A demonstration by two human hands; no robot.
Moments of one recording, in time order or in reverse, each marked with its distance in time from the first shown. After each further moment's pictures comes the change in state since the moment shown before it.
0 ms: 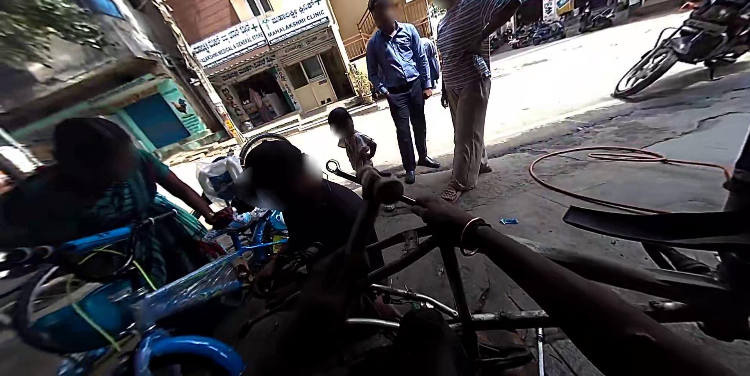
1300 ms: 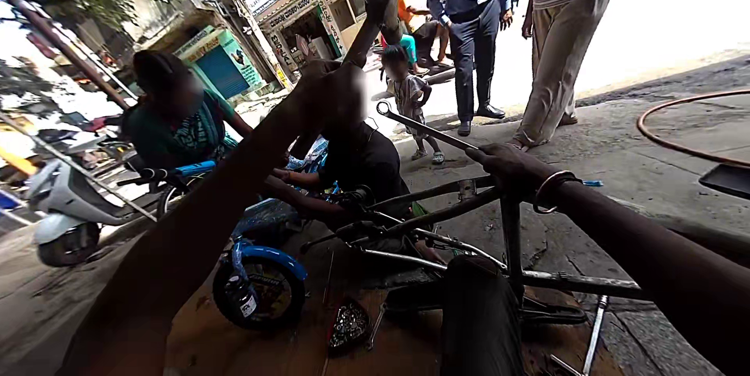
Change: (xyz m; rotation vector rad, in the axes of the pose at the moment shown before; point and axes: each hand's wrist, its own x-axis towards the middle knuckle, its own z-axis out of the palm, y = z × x) left_hand 0.151 0.110 -0.113 0.426 0.207 -0.121; right_hand 0.017 0.006 -0.003 -0.124 0.018 -0.042
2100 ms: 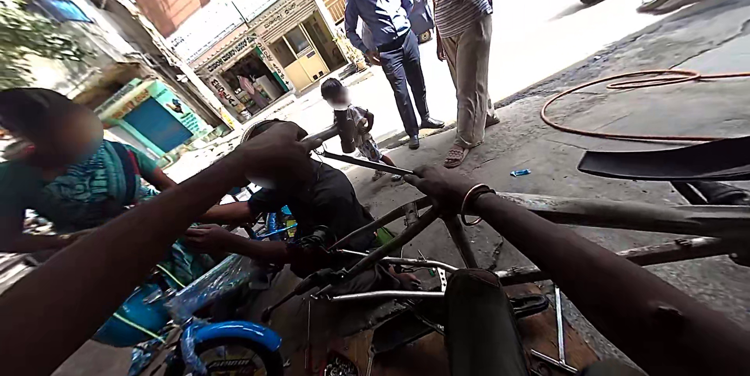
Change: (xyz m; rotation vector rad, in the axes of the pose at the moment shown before) left_hand 0.078 -0.009 0.033 0.953 -0.304 0.106; right_hand 0.004 -0.003 0.000 0.036 -0.063 0.059
